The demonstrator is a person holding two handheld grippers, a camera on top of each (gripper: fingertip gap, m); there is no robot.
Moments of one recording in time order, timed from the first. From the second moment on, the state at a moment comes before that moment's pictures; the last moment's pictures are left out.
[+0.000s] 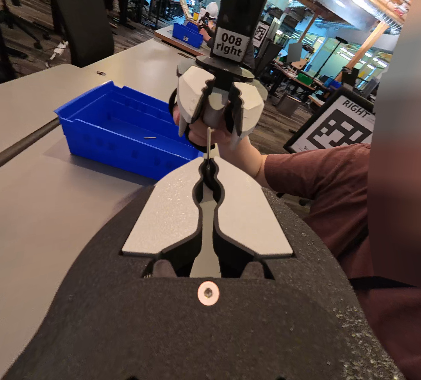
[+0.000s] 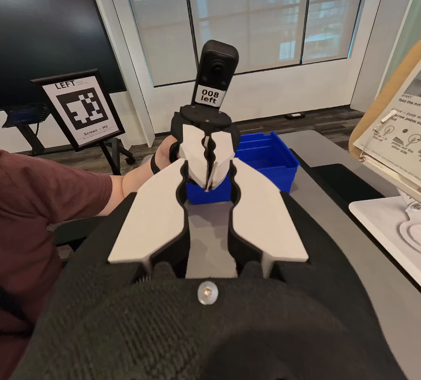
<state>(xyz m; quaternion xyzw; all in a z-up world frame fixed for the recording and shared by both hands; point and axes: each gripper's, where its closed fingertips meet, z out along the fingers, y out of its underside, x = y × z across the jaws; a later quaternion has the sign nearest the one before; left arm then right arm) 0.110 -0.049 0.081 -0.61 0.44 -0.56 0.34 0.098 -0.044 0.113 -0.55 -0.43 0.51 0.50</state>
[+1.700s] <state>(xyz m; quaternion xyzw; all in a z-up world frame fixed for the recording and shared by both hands) -0.027 0.010 0.108 -0.71 0.33 -0.41 0.47 0.105 -0.026 -0.145 -0.72 -0.67 0.08 0.13</state>
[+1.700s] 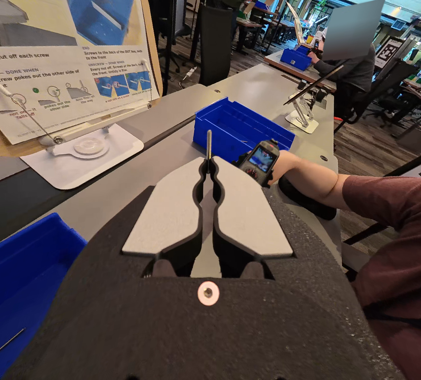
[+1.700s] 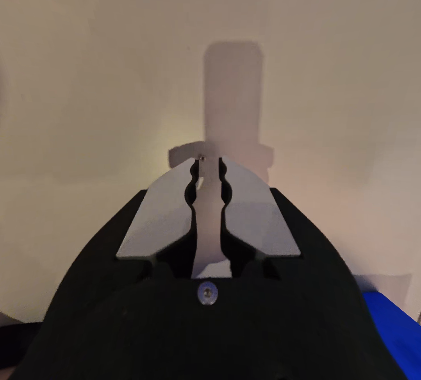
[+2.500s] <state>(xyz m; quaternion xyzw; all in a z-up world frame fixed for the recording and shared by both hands) 0.032 0.012 0.051 -0.73 0.39 -0.41 0.38 0.108 -0.033 -0.152 -0.71 -0.69 0.08 0.10</state>
